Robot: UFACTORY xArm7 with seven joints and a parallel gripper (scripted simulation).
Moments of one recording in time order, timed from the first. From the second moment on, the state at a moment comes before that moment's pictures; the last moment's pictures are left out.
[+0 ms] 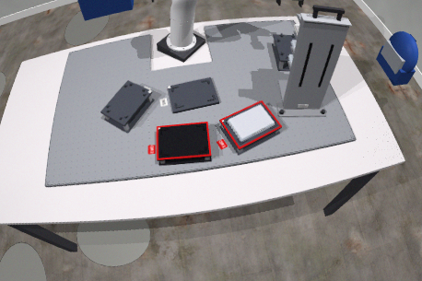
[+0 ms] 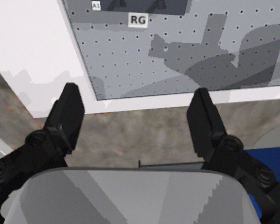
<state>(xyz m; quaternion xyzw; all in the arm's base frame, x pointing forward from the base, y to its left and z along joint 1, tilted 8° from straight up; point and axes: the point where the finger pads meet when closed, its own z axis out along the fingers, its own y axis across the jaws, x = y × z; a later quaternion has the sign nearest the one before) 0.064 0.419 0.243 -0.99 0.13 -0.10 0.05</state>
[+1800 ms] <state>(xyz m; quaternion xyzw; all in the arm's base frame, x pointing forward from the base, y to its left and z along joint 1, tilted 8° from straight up) 0.063 0.419 0.242 -0.87 0.14 -0.47 0.00</state>
